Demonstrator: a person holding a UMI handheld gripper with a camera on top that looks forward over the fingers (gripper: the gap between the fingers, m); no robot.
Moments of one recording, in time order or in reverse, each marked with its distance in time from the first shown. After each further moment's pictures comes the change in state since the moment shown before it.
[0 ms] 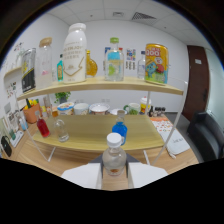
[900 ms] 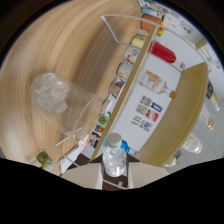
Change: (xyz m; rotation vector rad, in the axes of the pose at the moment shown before) arm 0.015 -0.006 0.019 -0.076 0.504 -1.916
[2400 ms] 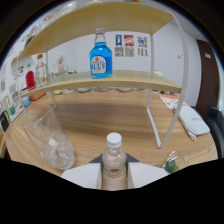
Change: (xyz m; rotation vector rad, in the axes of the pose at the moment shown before) arm -0.165 -0.053 0.019 0.190 -0.686 1.852
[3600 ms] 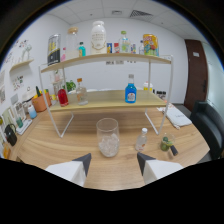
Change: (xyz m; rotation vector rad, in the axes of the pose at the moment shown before) arm -0.113 -0.026 -0.150 0.048 0.131 0.087
